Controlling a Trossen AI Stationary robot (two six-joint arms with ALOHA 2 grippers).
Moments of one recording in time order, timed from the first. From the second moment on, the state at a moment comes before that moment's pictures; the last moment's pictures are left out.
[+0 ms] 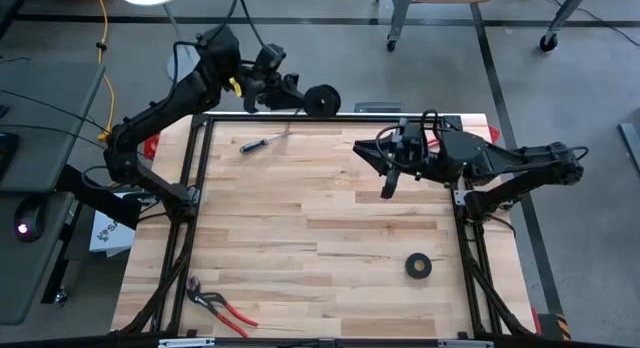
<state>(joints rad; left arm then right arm) 0.53 1.49 1.71 -0.10 0.95 -0.74 0.16 1.19 1.26 -0.04 0.42 0.21</state>
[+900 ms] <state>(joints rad) 0.41 1.49 1.71 0.22 0.82 -0.90 0.05 1.37 1.26 0.23 0.46 0.07</state>
